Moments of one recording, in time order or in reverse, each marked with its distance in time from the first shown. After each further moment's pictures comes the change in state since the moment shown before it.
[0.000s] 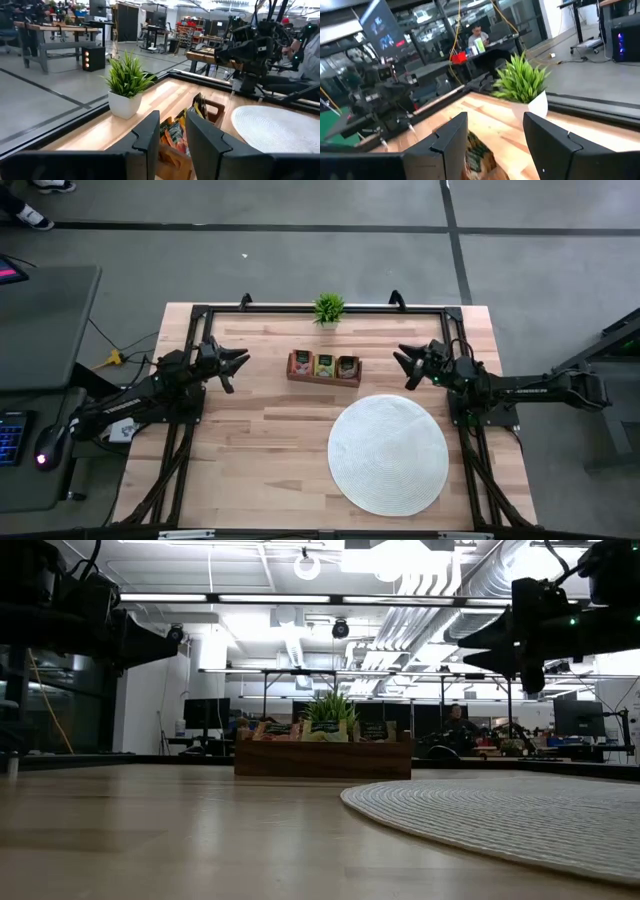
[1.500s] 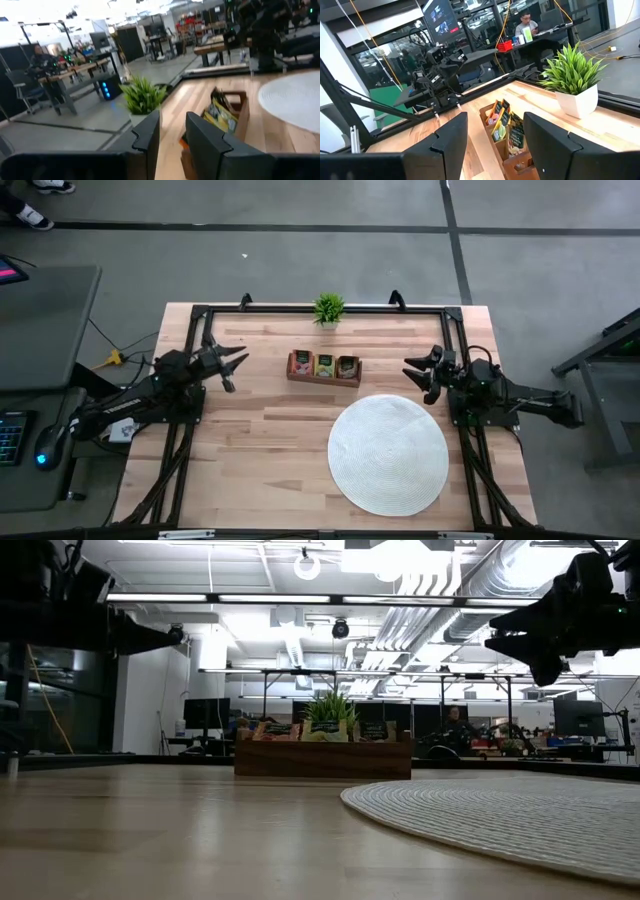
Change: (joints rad) left arm 0.000 -0.001 -0.001 0.049 -0.005 0.367; right arm 0.000 -0.568 -0.001 -0.542 -0.274 -0.018
